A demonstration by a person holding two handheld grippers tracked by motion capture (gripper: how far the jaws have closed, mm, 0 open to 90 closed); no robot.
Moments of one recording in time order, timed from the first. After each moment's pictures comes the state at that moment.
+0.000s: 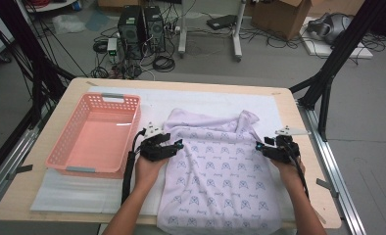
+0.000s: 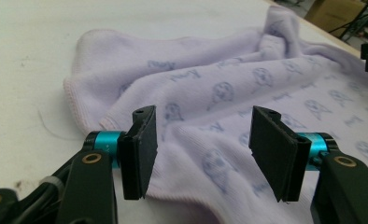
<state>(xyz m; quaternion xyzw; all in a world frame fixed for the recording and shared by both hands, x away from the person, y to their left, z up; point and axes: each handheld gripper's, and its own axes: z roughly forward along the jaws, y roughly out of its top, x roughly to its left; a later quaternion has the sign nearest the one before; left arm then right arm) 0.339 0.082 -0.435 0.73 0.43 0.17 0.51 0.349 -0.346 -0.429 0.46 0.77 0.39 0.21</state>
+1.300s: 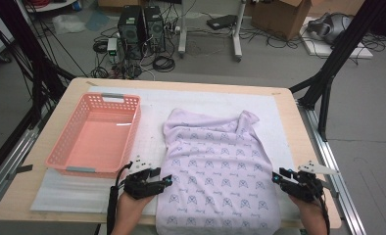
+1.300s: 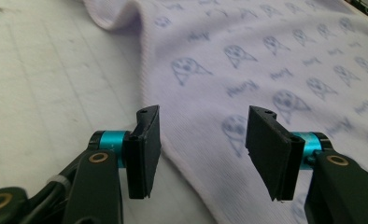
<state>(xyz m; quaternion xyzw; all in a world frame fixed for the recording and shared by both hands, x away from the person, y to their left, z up) 0.247 0.107 -0.454 0.76 0.44 0.10 0.47 0.241 -0.378 -0.442 0.49 0.75 0.41 0.18</state>
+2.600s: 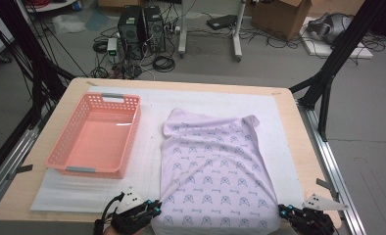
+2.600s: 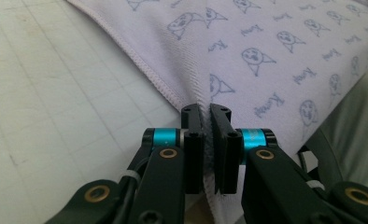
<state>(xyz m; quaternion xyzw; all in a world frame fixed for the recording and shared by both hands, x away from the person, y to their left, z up) 0.170 0.124 -0.456 0.78 0.41 0.11 0.46 0.156 -0.374 -0.444 0.46 0.79 0.37 0.14</state>
